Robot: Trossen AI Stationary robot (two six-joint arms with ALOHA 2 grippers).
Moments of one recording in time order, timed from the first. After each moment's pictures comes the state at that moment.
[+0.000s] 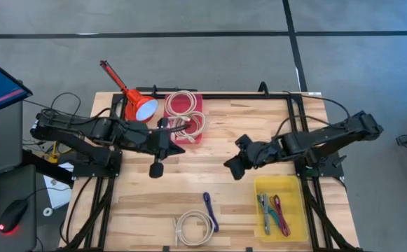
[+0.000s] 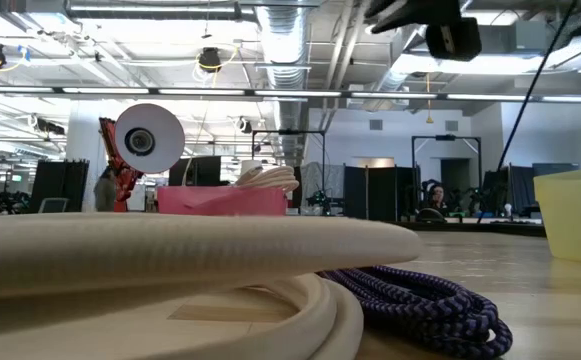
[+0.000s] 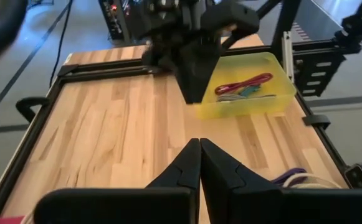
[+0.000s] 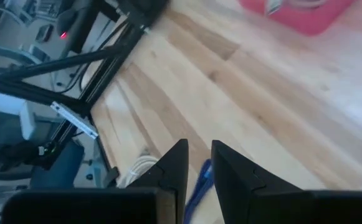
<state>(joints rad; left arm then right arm) -0.25 1.20 1.30 -0.57 -0.20 0.04 0.26 1.30 1.07 -0.43 0.22 1.06</state>
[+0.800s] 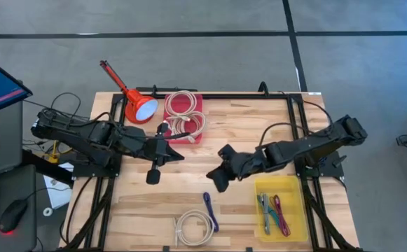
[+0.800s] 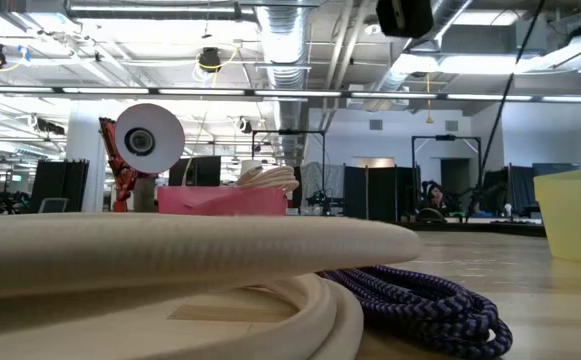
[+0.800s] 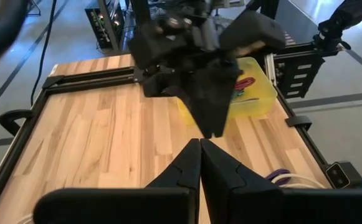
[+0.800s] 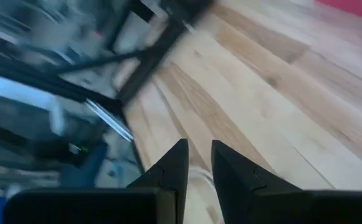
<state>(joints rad) -0.32 1.20 1.30 -0.54 -0.22 0.04 0.32 1.52 1.26 -0.32 0.21 1.06</state>
